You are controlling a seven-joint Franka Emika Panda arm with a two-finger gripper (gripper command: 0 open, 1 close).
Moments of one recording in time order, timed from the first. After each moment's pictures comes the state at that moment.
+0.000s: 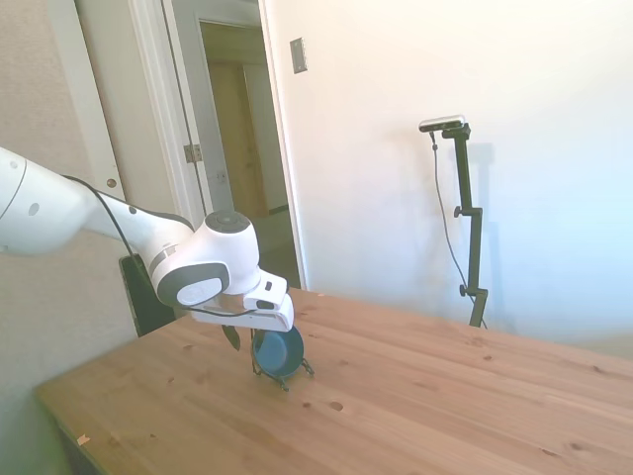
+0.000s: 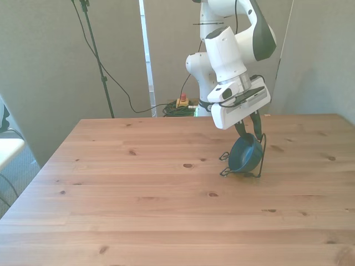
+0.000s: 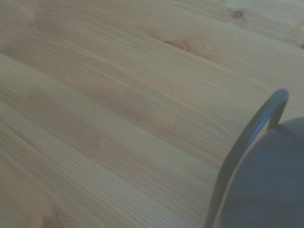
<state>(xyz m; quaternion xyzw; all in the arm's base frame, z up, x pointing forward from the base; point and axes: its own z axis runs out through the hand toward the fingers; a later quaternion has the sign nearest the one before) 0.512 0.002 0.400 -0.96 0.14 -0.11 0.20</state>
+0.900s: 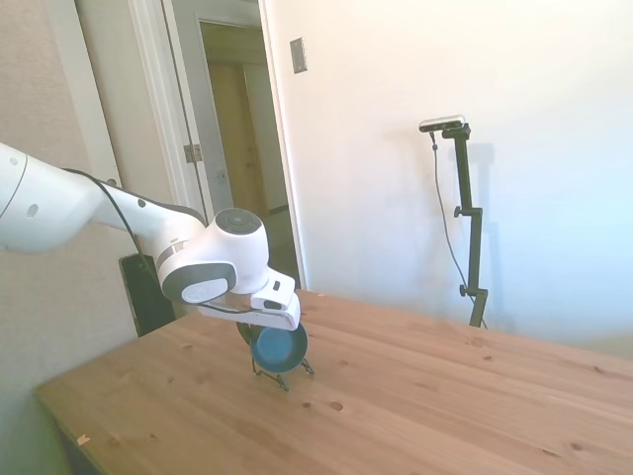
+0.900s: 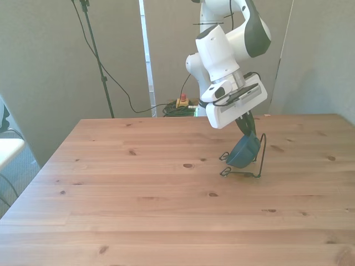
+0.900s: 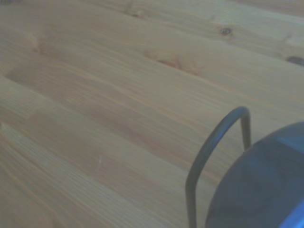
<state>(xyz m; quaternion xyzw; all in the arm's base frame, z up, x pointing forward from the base) 0.516 -0.016 0.411 -0.95 0.16 -0.12 0.23</state>
